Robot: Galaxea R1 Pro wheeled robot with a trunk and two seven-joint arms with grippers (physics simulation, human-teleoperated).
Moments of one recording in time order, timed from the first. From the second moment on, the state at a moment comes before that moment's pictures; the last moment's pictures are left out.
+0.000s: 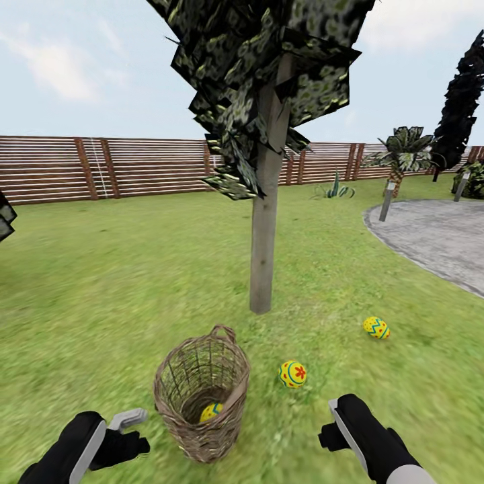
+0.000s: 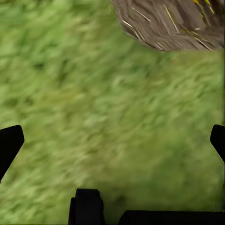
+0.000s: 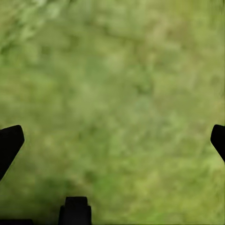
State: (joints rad) left arm -0.35 0.17 0.06 -0.86 0.22 0.95 -0.12; right arm -0.48 -0.07 0.15 -0.72 0.02 0.92 -0.01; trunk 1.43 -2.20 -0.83
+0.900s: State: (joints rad) left arm -0.35 0.20 0.06 -0.86 0.21 0.95 -0.16; right arm -0.48 -0.07 0.15 -0.72 0.02 0.92 -0.01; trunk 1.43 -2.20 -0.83
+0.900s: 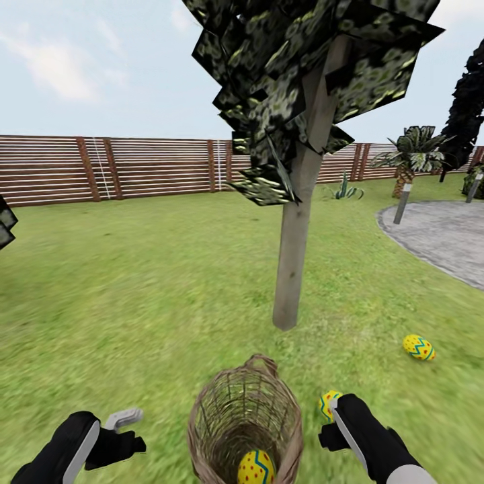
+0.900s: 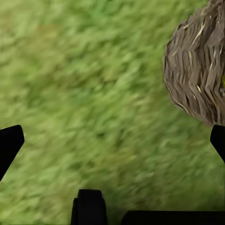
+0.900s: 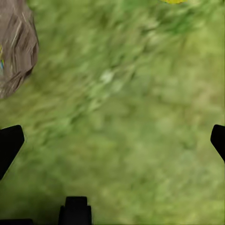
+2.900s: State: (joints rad) left arm -0.35 0.20 0.06 -0.86 0.21 0.95 -0.15; right arm -0.48 -0.16 0.14 -0.71 0.01 0.92 -0.01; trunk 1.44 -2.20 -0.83
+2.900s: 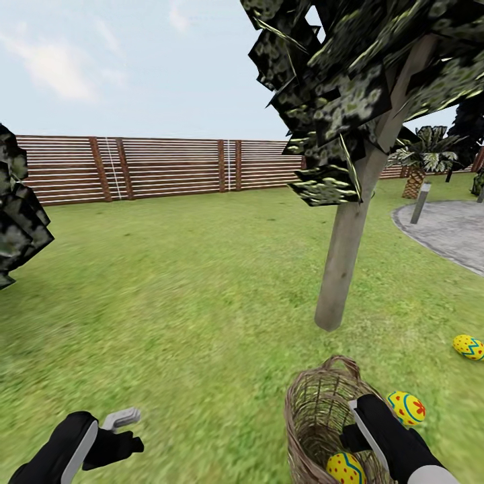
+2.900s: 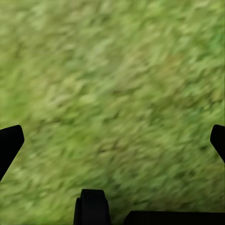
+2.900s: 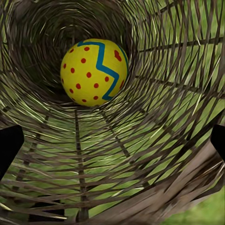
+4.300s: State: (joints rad) left arm -0.35 0.26 0.14 -0.88 0.21 0.87 -0.15; right arm -0.48 -0.18 0.12 -0.71 0.02 0.92 -0.01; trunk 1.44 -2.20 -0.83
